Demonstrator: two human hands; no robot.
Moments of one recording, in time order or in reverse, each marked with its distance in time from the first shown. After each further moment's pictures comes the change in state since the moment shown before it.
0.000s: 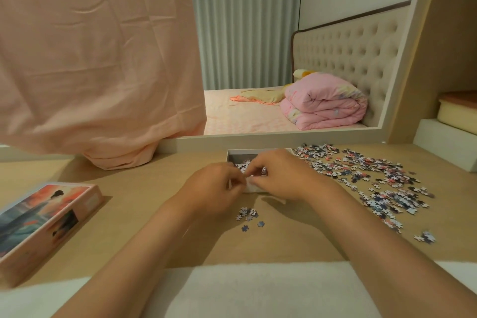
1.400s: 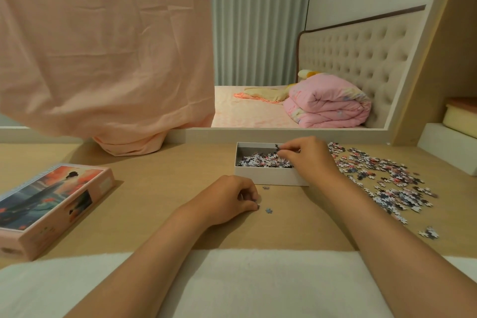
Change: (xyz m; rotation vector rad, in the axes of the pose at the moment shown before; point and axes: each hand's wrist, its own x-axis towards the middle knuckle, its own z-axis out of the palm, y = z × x) left_hand -0.029 0.003 0.020 -0.256 -0.160 -0.057; right_hand 0.006 0.034 0.009 0.170 0.387 0.304
